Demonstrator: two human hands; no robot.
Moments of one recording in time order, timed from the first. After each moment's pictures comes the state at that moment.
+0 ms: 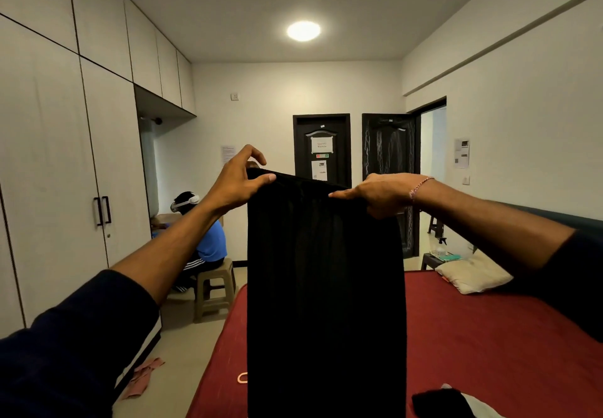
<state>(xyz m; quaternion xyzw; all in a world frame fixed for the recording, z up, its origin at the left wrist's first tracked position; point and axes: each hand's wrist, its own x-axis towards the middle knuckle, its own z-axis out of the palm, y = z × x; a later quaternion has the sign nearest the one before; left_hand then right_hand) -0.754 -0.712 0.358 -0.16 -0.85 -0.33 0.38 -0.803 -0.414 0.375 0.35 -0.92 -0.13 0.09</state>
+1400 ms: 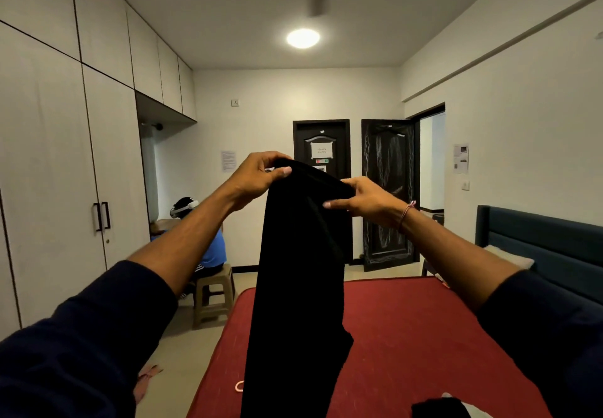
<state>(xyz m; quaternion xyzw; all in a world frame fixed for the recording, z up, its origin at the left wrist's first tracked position) -0.761 -0.678 0.382 -0.22 -0.83 -0.45 0.26 -0.830 -0.423 0.344 0.37 -0.78 0.51 0.00</state>
